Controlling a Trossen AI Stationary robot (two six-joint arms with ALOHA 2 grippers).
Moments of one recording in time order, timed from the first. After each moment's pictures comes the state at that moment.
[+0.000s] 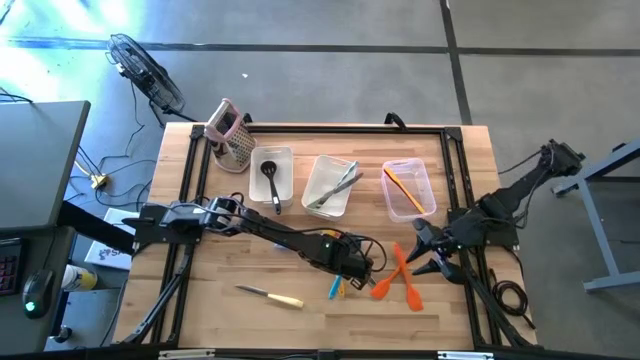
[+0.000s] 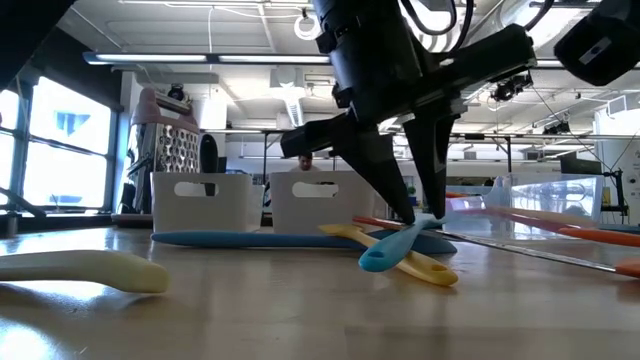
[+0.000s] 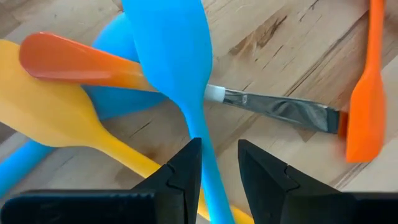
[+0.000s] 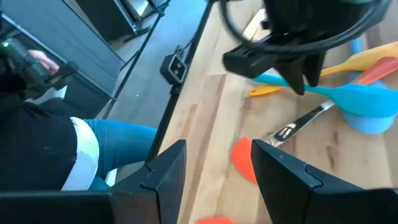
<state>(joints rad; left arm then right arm) -0.30 2.34 2.03 -0.87 -0.22 -1.17 0.61 0.74 0.53 -0.30 0.02 0.55</state>
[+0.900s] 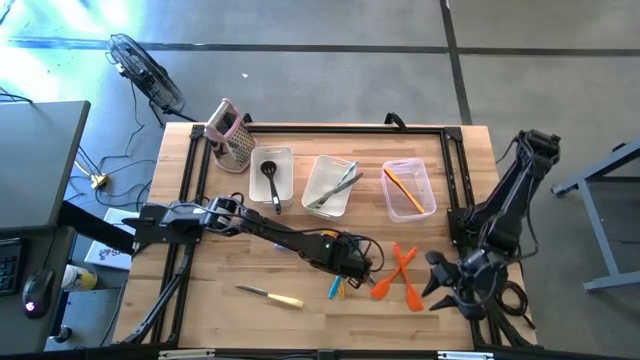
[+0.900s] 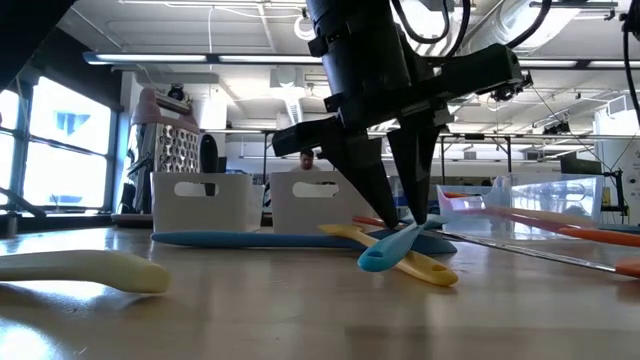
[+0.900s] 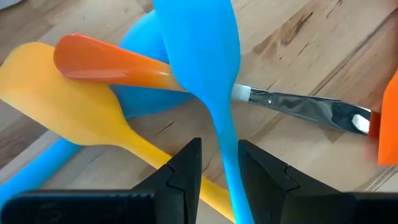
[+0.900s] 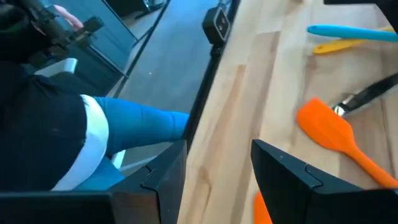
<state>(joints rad) -0.30 2.34 2.03 -0.92 -0.25 -1.16 1.07 0.96 0.53 -0.16 0.32 0.79</state>
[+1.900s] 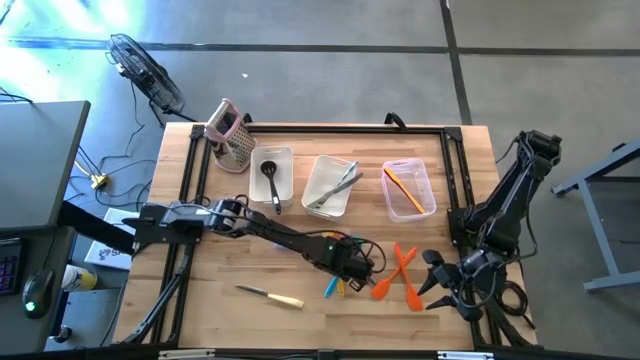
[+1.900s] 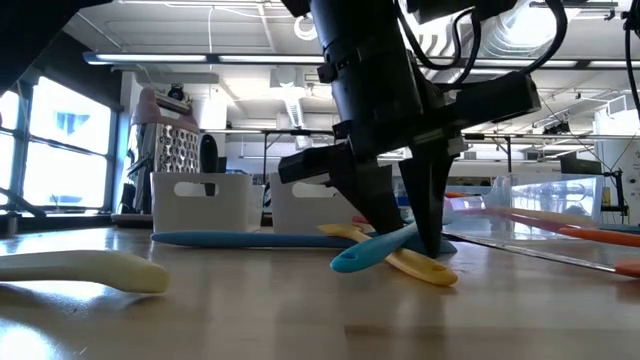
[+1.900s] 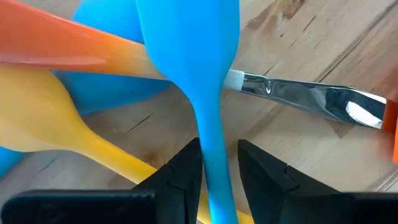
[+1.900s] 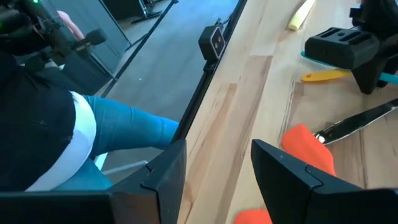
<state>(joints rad) -0.28 2.40 2.04 -0.87 -0.18 -1.15 1.06 0.97 0.53 -0.12 0.37 0.65</state>
